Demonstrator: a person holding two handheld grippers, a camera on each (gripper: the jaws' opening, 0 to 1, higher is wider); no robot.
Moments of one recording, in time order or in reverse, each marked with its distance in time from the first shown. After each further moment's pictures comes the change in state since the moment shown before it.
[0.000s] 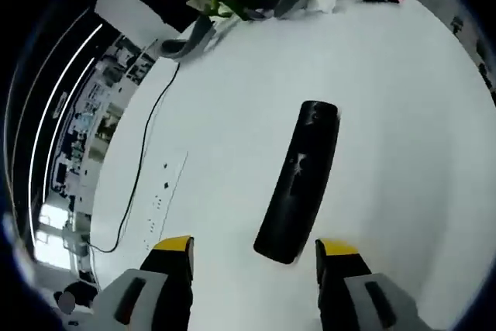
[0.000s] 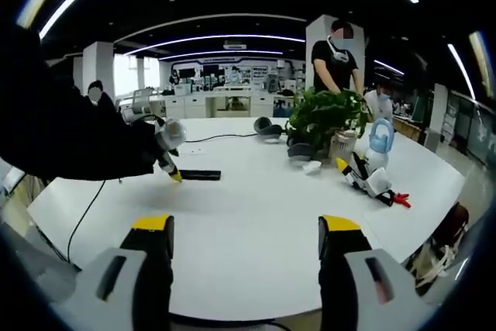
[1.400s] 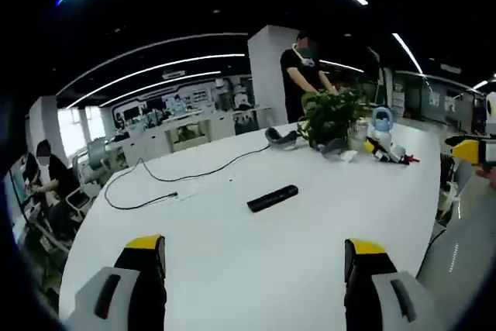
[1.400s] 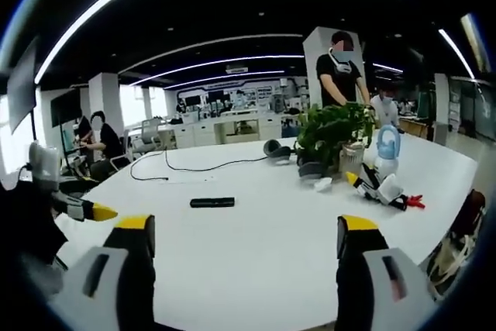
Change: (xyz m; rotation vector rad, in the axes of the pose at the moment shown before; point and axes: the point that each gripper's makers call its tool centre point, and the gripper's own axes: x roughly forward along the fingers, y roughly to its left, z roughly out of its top) left arm -0.280 -0.121 -0.107 -0.611 -0.593 0.258; right arm -0.009 0.010 0.028 0.092 -0.140 0.079
